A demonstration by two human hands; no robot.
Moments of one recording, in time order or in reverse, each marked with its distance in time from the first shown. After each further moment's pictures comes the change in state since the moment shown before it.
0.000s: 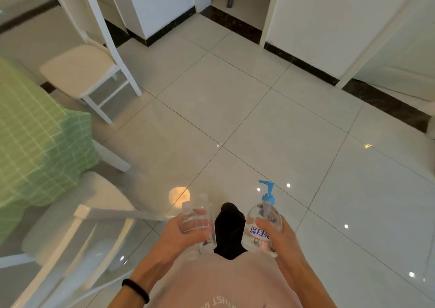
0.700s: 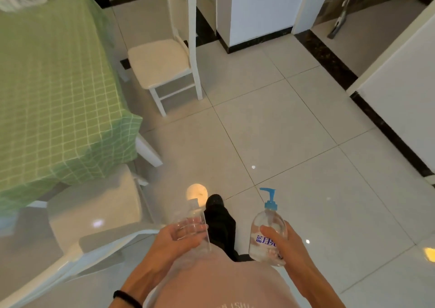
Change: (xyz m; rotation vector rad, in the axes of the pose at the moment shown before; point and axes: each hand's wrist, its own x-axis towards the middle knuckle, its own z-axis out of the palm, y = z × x) left_hand 0.124 0.091 -0.053 -0.372 0.395 -0.035; right_hand 0.207 -0.223 0.069 -0.459 -0.379 -0.019
